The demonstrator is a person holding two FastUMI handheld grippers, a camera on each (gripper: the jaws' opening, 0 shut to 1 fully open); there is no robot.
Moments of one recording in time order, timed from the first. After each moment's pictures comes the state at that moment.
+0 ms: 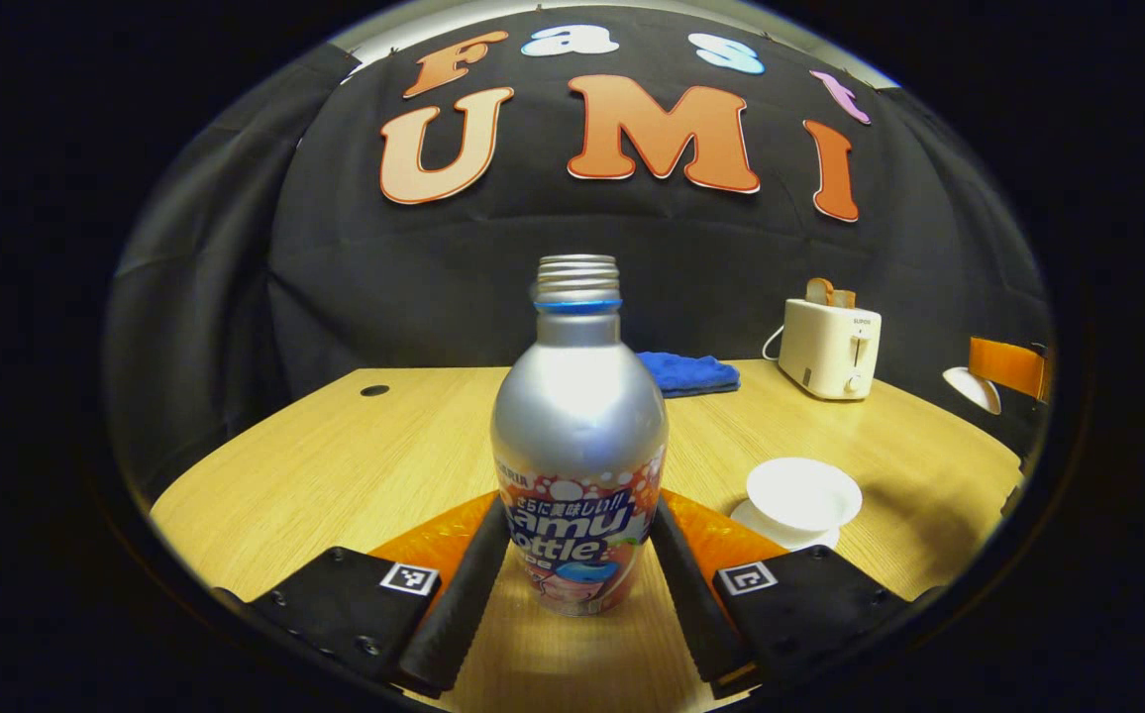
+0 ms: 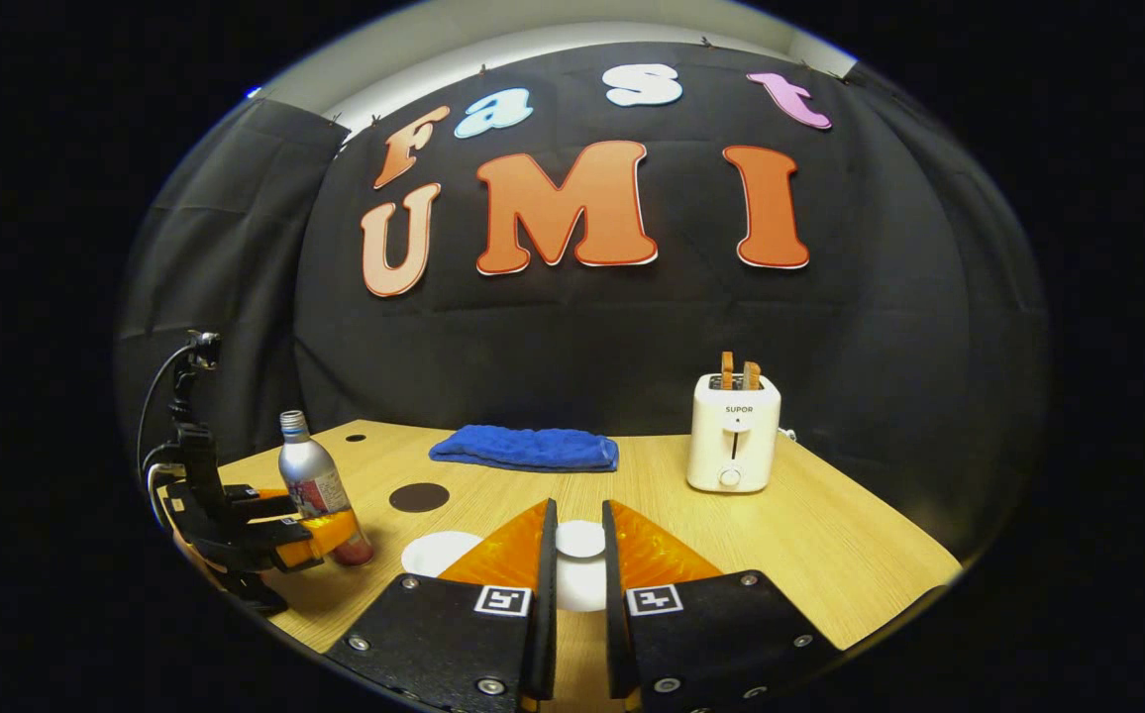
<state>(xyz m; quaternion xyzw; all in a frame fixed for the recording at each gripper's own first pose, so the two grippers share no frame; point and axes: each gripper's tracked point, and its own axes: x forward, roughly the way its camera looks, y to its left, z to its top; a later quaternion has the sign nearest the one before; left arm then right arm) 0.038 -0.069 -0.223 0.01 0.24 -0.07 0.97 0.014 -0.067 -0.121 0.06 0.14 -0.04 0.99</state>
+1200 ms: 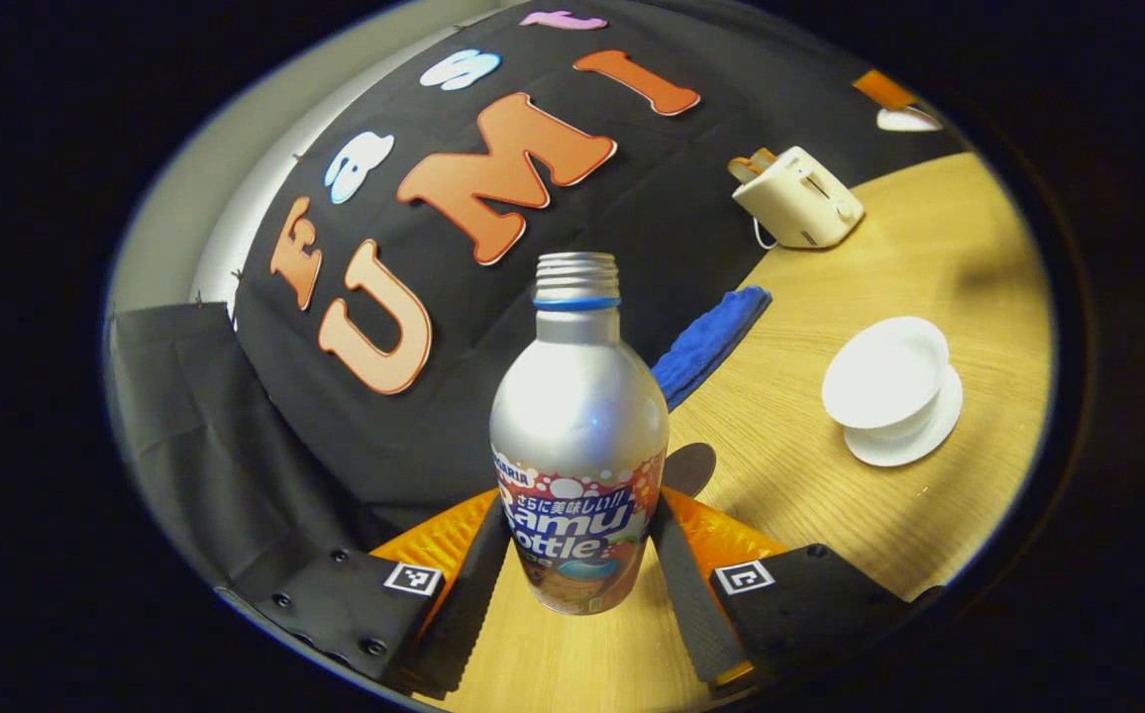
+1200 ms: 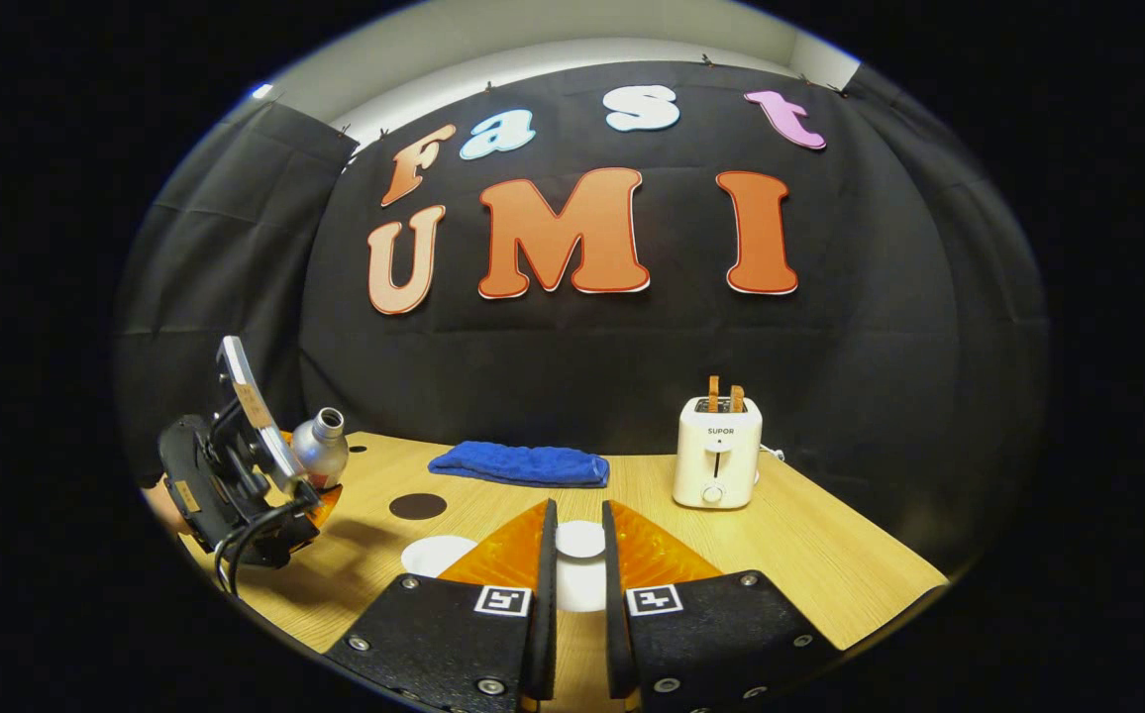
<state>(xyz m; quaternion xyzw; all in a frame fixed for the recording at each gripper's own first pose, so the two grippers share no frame) 0.059 -0.061 -0.174 0.42 0.13 -0.07 0.89 -0.008 -0.074 -0.102 0.05 0.11 -0.04 0.99</state>
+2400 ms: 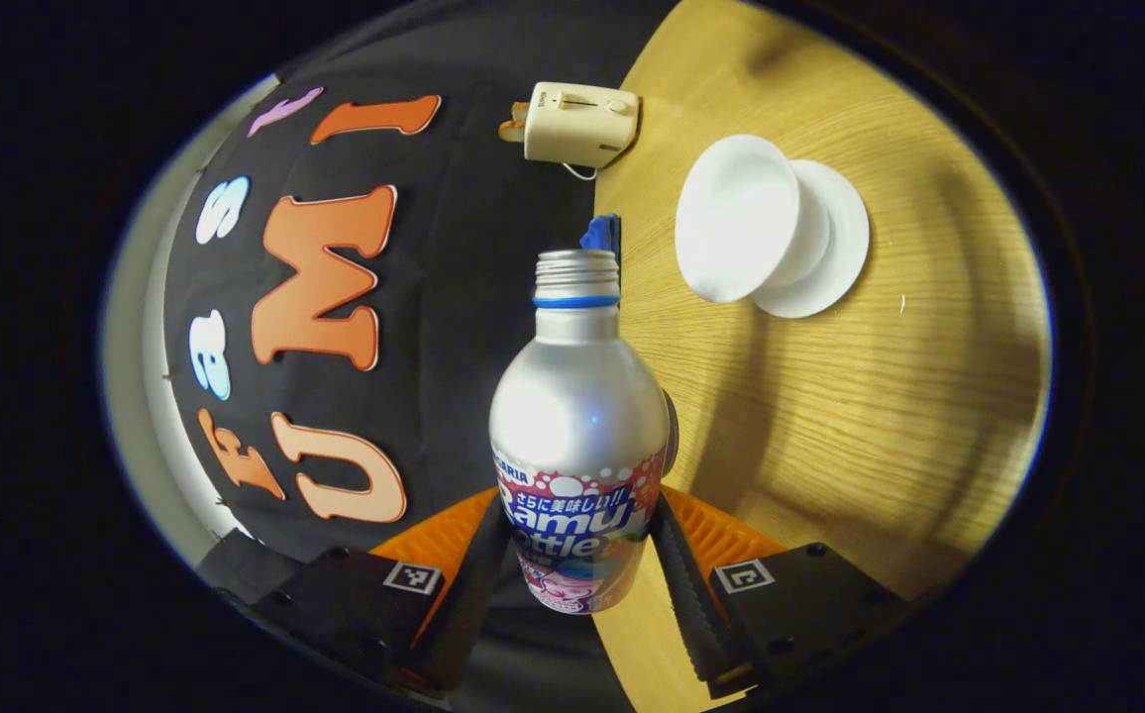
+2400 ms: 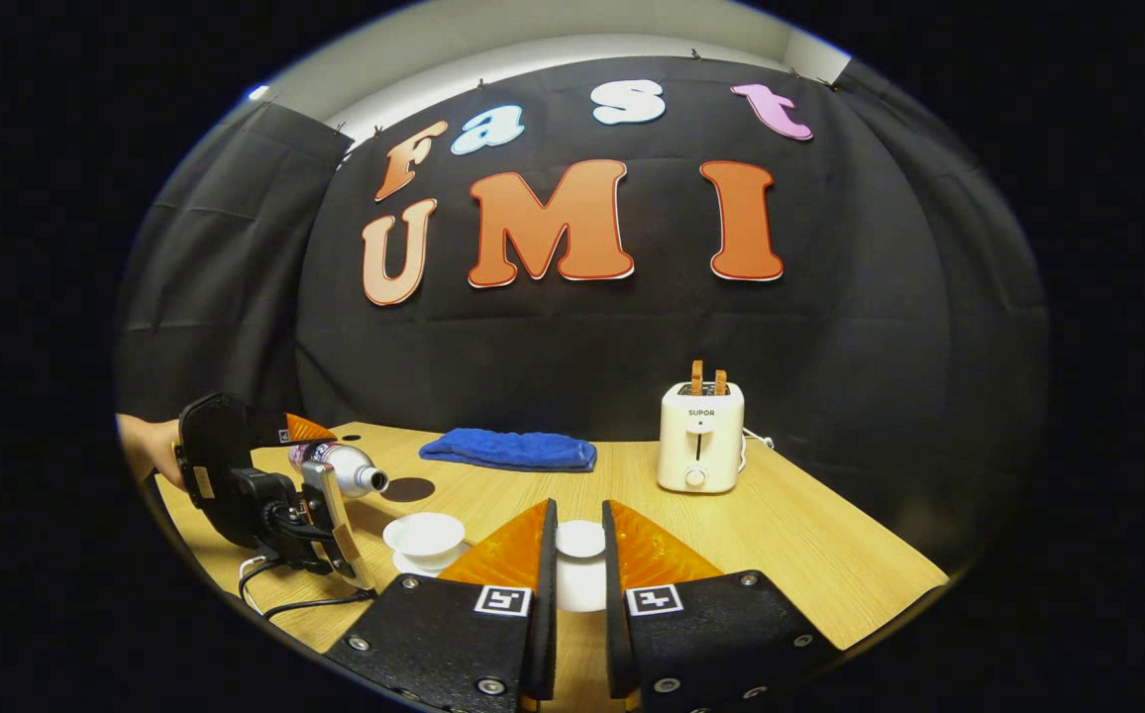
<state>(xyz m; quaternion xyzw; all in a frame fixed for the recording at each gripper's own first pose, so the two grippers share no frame) 0.066 -0.081 -0.210 0.68 0.14 -0.17 0.70 -0.026 -0.097 -0.119 0.05 0.12 -0.04 0.99</state>
